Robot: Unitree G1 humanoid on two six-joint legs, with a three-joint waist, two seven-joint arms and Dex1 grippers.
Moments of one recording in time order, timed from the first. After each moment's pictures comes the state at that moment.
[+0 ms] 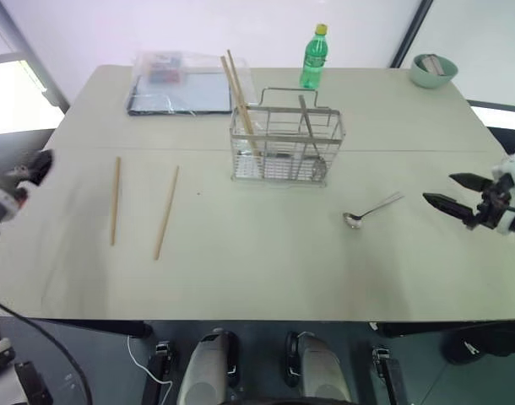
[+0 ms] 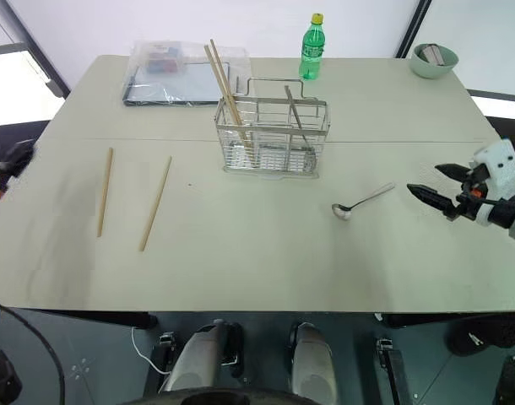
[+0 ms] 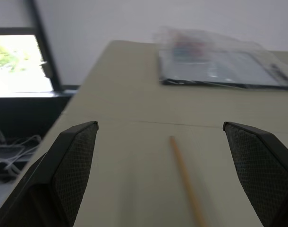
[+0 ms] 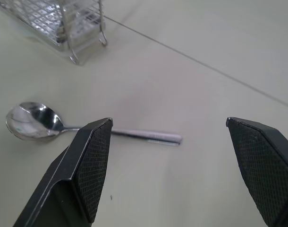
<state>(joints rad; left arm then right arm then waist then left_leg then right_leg) -0.29 0.81 0.62 -0.10 -0.64 0.74 -0.43 -0.36 -0.99 -0.34 0.34 0.37 0.29 1.05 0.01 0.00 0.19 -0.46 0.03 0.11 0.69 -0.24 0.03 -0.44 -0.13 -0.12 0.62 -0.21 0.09</state>
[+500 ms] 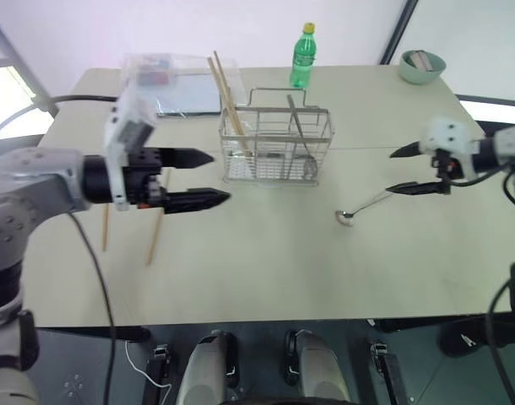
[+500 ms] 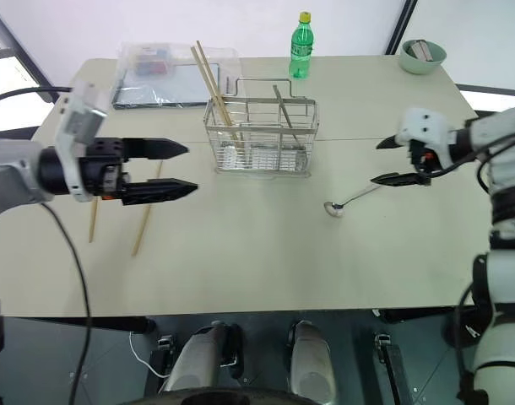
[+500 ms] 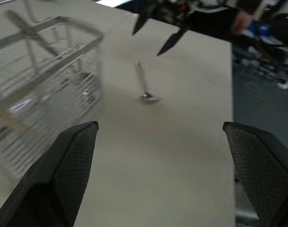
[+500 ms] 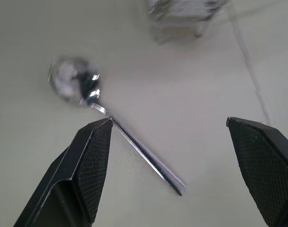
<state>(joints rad) -0.72 0.89 0.07 -0.38 -1.01 1.08 -0.87 -1.11 -0.91 0.26 0.99 -0.12 -0.32 1.50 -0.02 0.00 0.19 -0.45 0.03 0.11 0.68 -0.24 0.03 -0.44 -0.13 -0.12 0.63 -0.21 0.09</state>
